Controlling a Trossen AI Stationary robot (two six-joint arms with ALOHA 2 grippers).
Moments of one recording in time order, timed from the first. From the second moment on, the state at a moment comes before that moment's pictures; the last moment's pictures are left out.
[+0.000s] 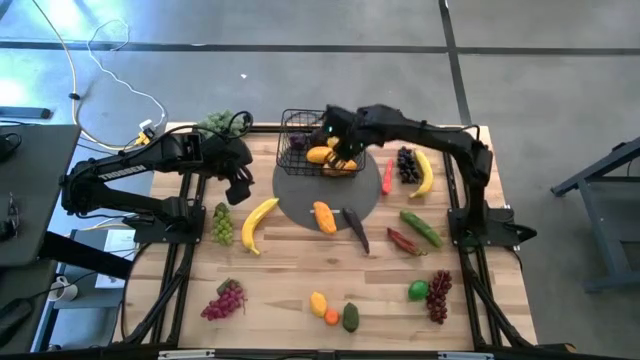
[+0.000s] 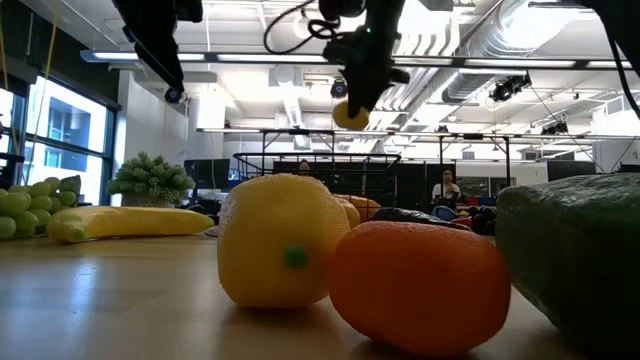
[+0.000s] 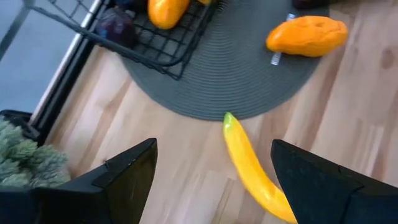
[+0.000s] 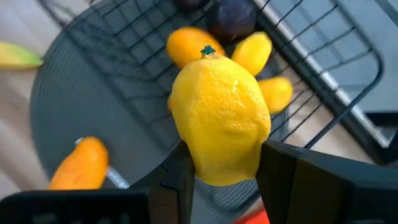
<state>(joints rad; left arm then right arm) 0.40 1.05 1.11 -1.09 -0.14 -0.06 -0.31 1.94 1.96 -1.21 0.23 0.35</state>
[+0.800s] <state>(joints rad) 0.41 1.05 1.11 -0.86 -0.25 -0.19 -0.57 2.08 1.95 -1.05 0.06 0.01</state>
